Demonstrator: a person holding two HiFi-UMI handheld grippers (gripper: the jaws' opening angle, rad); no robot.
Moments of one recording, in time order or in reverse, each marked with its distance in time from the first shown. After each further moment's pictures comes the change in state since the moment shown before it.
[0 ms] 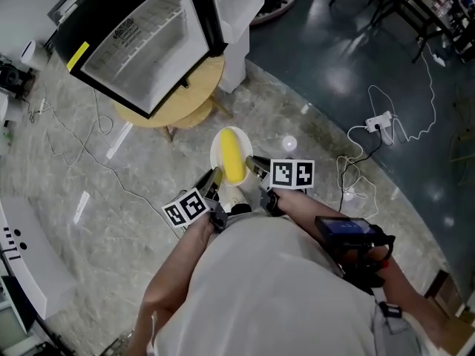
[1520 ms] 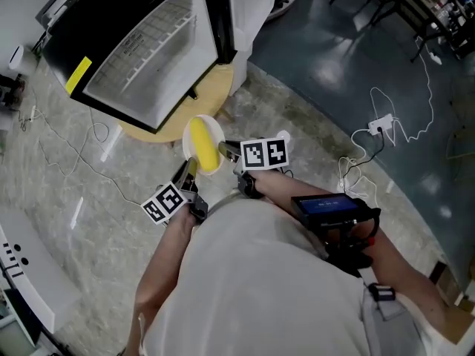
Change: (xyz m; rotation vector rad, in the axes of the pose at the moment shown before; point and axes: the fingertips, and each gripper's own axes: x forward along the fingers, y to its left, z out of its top) left arm 0.003 0.087 0.151 -0.012 -0.090 0.054; right arm 0.151 0.073 0.075 -0.088 0.056 0.058
